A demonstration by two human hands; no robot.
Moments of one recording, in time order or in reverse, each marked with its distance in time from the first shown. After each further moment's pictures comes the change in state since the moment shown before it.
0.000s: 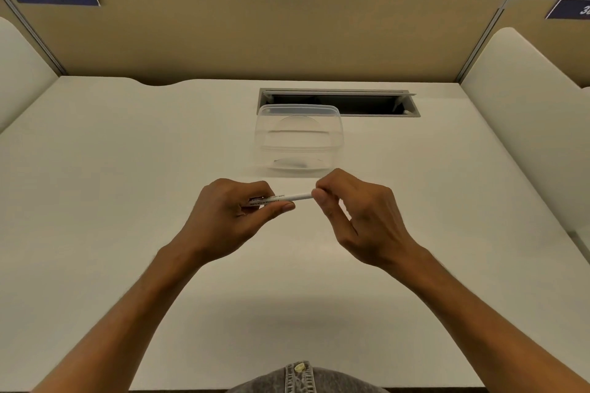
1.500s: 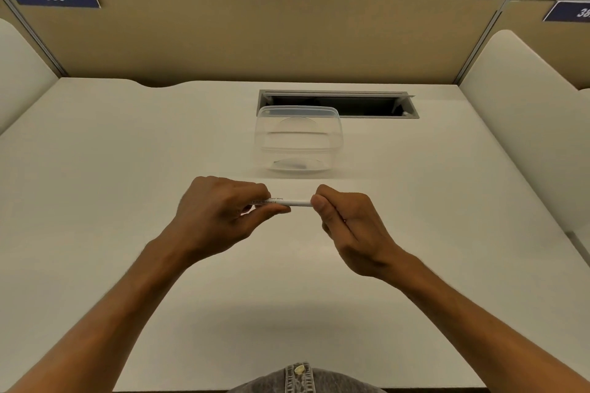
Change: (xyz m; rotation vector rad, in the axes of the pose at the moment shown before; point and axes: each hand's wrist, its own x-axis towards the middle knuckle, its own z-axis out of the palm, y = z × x) left_hand 0.003 0.006 -0.016 0.307 0.005 0.222; right_hand -0.007 -0.006 0.010 0.321 -0.141 0.224
